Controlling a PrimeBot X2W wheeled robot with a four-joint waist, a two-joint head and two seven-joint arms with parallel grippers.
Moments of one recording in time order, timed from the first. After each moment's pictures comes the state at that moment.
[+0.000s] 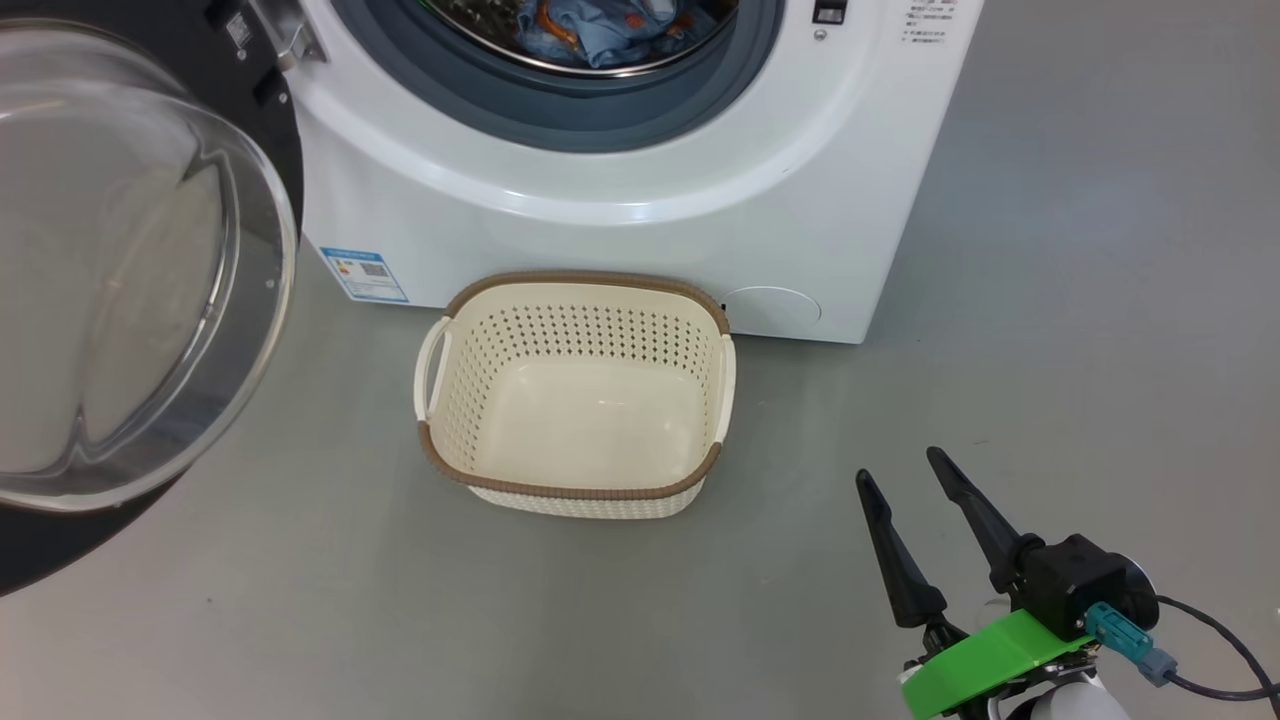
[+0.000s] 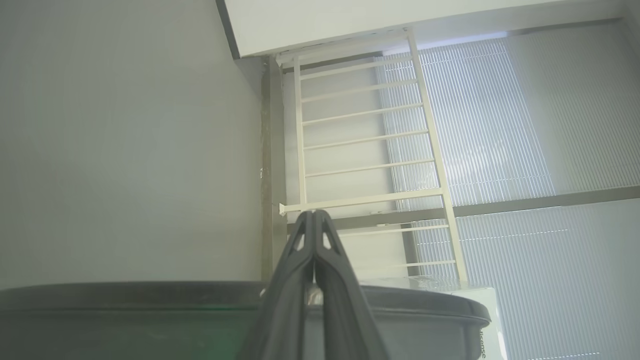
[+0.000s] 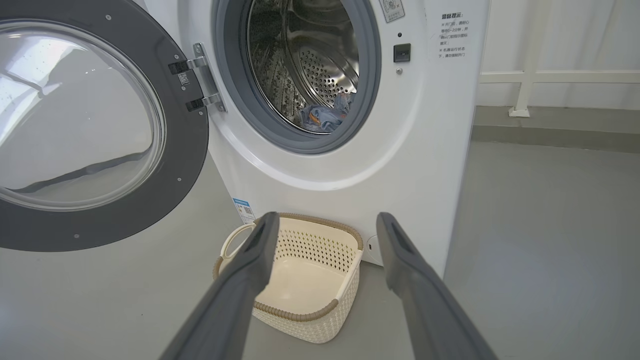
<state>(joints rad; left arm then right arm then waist) -0.57 0.57 0.69 0.85 -1.59 -0.12 0.22 -0.11 -0.05 0.12 0.16 0.15 0.13 -0.26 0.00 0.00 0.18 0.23</state>
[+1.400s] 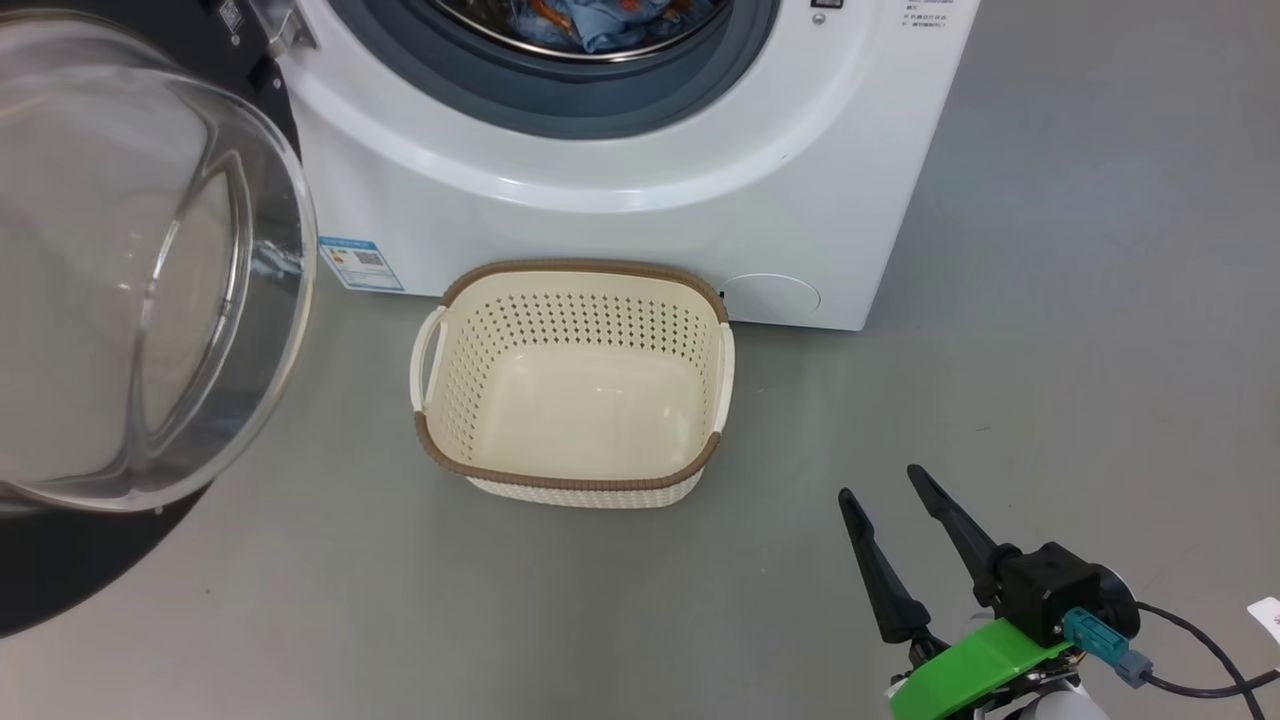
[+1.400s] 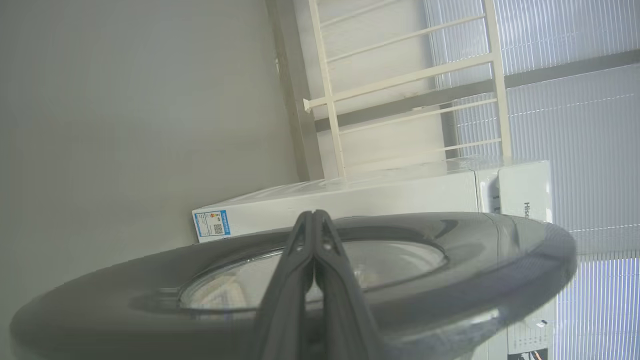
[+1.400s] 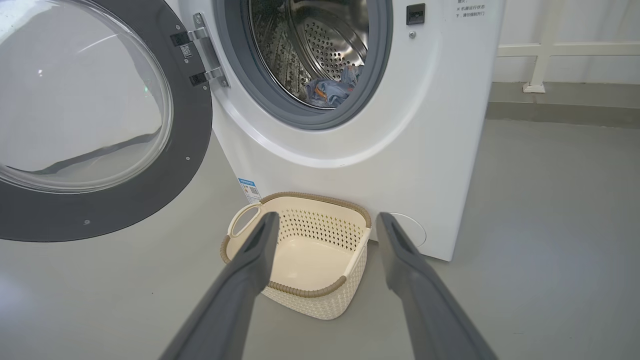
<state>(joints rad) -0.46 0.59 0.60 0.75 -1.59 -0.12 0.58 -0.11 -0.05 0.15 0.20 0.15 0.13 -0.25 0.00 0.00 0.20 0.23</state>
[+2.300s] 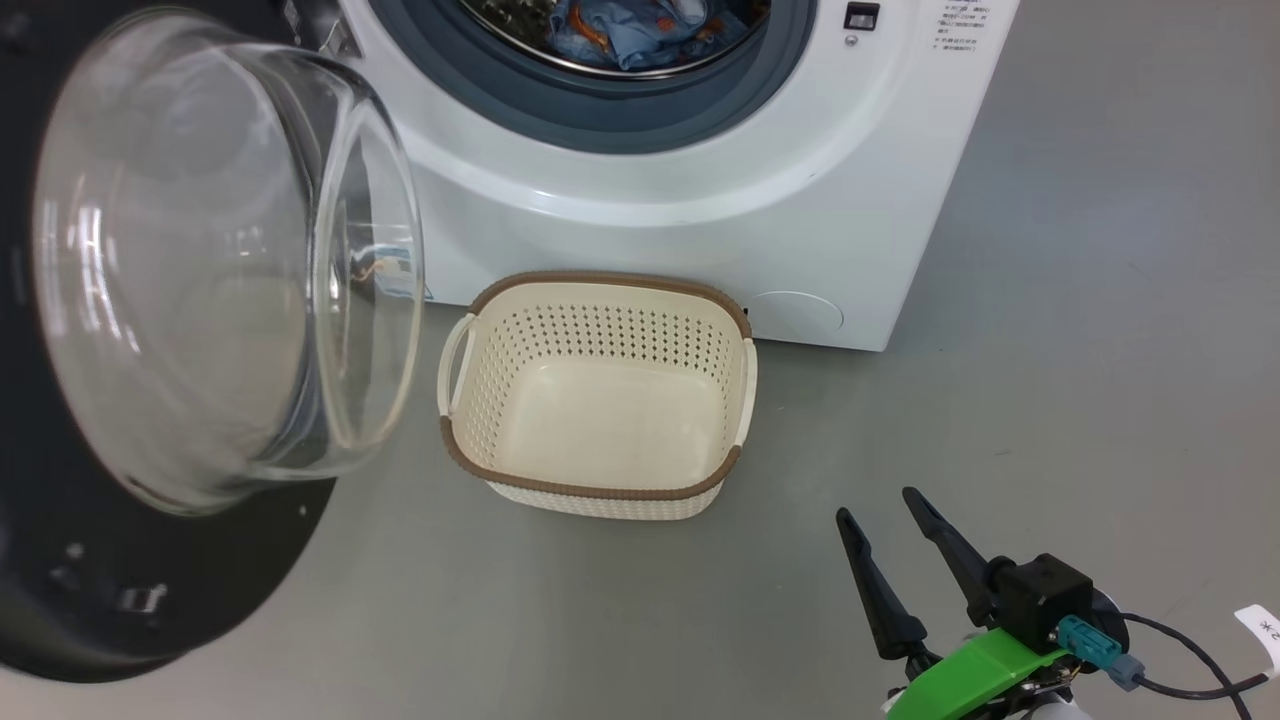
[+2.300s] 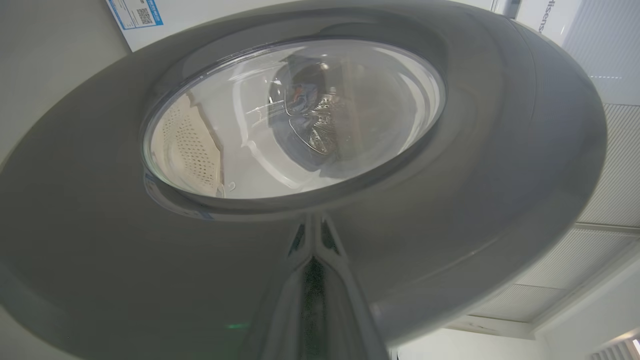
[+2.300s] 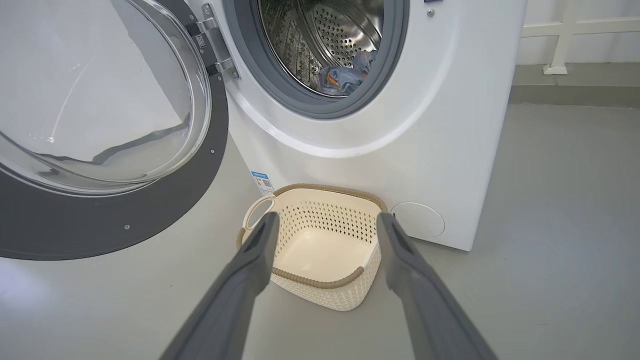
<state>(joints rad) -0.23 0.47 0.52 0.35 -1.80 0.02 1.07 -0.11 -0.06 0.16 0.26 0.20 0.13 -0.25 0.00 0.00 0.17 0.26</state>
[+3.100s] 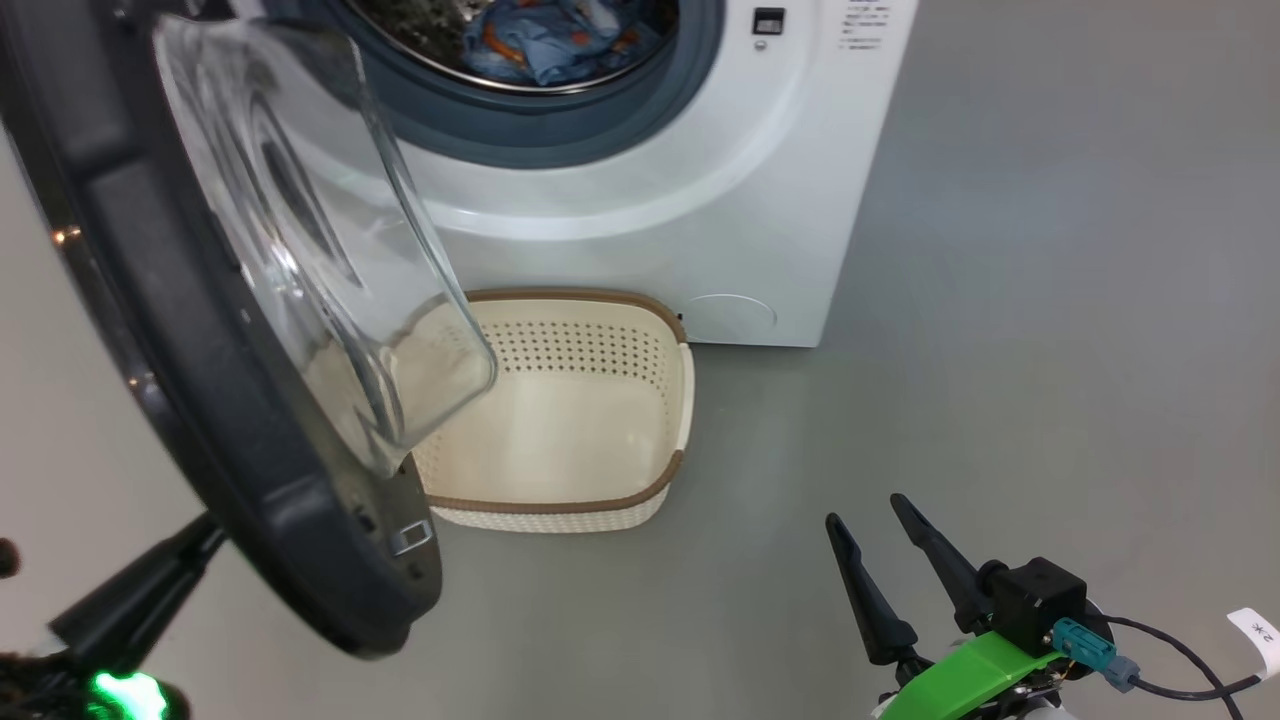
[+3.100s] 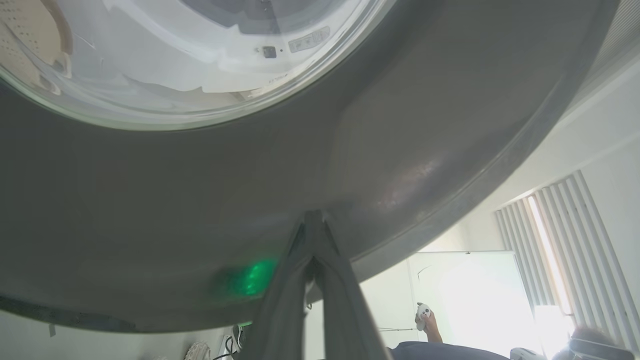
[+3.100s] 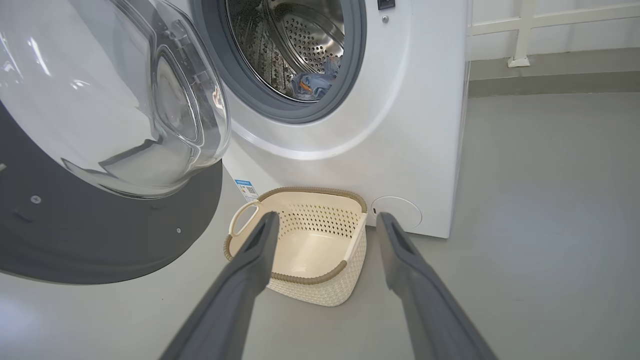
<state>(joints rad) -0.10 0.19 0.40 -0.03 -1.88 0.01 1.12 -0.11 -0.06 0.18 0.27 0.25 0.13 -0.25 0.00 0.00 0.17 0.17</state>
